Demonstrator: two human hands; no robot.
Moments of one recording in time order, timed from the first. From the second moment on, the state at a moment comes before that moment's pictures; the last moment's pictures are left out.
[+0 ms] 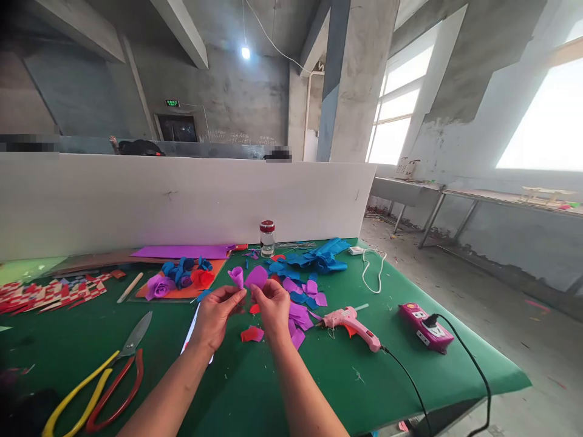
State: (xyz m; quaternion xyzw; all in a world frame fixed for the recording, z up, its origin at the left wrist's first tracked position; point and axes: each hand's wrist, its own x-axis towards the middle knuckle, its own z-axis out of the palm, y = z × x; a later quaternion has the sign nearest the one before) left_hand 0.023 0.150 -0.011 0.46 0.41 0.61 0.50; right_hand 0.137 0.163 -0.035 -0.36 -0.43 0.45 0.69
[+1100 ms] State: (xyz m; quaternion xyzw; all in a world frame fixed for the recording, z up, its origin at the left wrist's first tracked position) left_hand 0.027 0.153 -0.017 0.51 0.44 0.58 0.46; right_hand 0.169 0.148 -0.028 -0.42 -0.60 0.17 0.66
